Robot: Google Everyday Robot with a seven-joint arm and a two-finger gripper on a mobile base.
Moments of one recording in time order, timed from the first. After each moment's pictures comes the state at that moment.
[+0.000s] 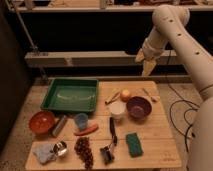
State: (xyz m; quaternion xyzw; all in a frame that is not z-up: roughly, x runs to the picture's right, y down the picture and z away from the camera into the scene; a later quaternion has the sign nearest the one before) arm 0.197 -0.114 0.707 -0.26 -0.12 -0.04 0.96
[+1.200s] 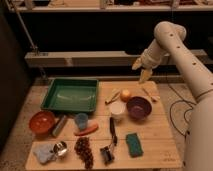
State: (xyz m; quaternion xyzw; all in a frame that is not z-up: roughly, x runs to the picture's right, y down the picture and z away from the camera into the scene) arm 0.188 -0.080 0.759 -0.27 -0.19 -0.04 0.94
